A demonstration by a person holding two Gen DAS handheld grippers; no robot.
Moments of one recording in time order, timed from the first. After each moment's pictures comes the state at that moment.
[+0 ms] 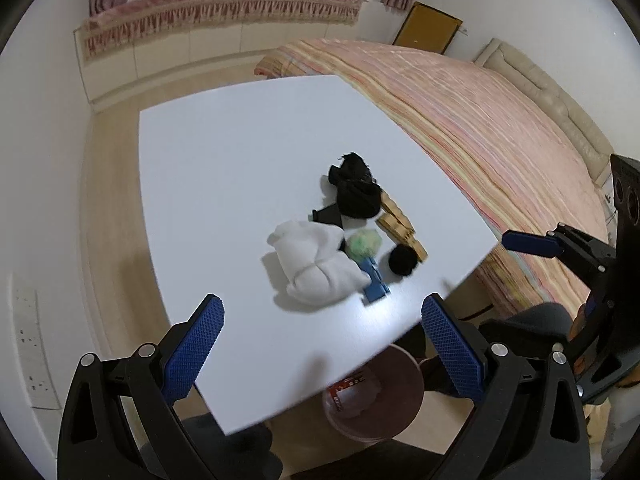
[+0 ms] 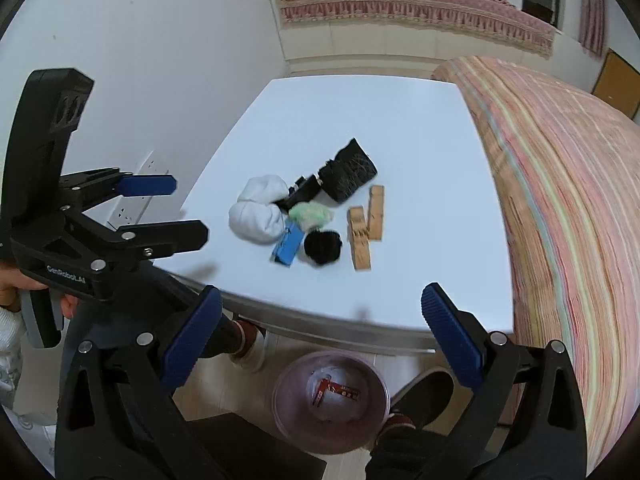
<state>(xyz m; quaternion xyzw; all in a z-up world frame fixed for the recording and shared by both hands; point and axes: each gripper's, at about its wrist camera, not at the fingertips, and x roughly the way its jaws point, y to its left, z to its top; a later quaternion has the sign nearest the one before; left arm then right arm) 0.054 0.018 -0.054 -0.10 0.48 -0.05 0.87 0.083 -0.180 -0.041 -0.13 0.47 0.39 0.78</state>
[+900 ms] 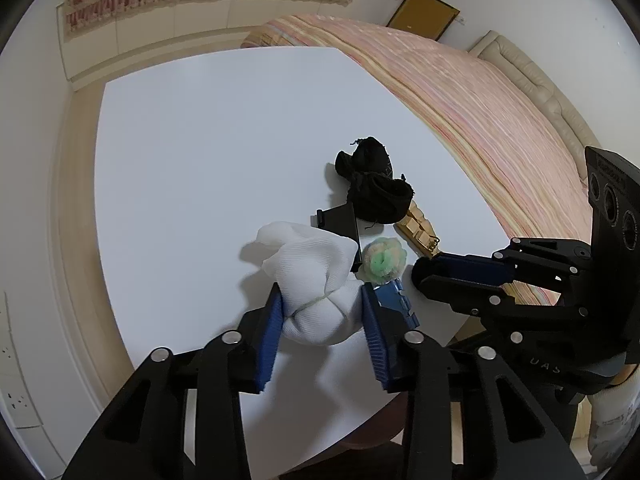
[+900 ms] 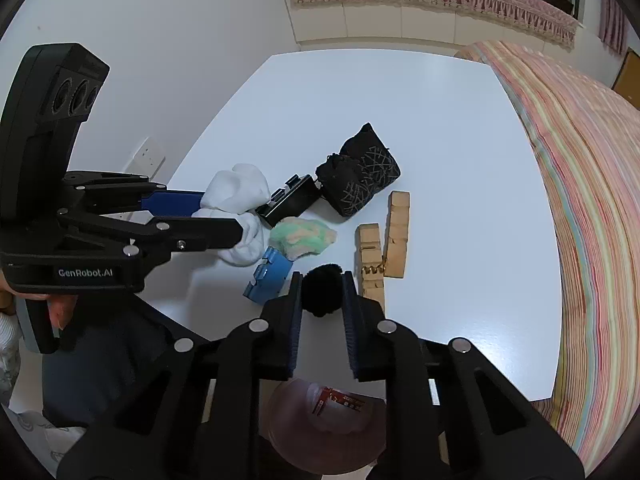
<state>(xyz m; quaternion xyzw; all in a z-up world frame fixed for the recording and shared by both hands) 0.093 0.024 -0.090 -0.12 0.50 -0.08 0.85 0.115 -0.149 -0.080 -0.13 0.49 0.40 0.77</state>
